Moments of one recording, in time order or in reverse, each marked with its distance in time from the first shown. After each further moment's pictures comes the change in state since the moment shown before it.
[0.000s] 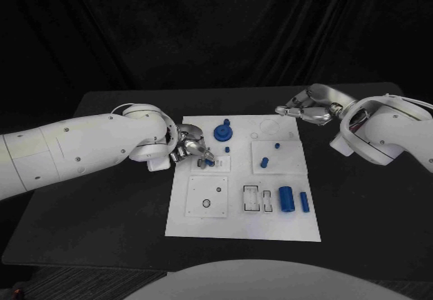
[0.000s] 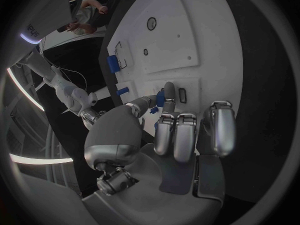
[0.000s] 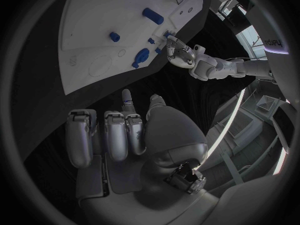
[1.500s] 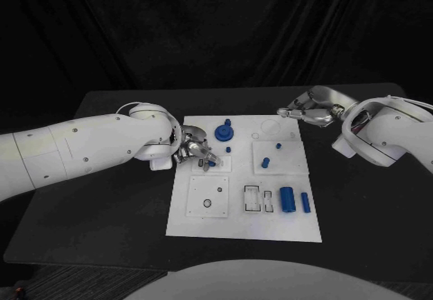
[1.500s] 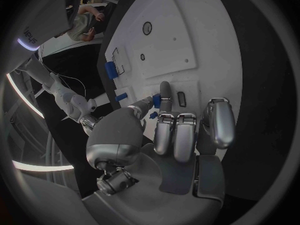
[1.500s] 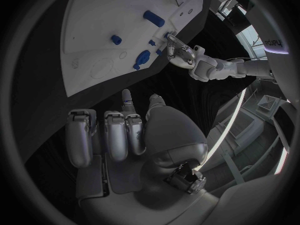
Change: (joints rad) left arm -0.007 0.021 0.004 -0.017 -0.051 0.050 0.004; left_hand -0.031 0.028 -0.123 0.063 -0.343 0.001 0.007 -0.066 -0.025 -0.001 0.007 0.000 0.000 -0.004 0.004 0.000 0.000 0.016 -0.024 0.017 -0.058 0.000; right arm -0.003 0.000 0.000 -0.003 0.000 0.011 -0.007; right_hand 0.008 0.000 0.003 -0.003 0.007 0.000 0.000 0.000 0.000 0.000 0.000 0.003 -0.001 0.000 0.000 0.000 0.000 0.000 0.000 0.000 0.000 0.000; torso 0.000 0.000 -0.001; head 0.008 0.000
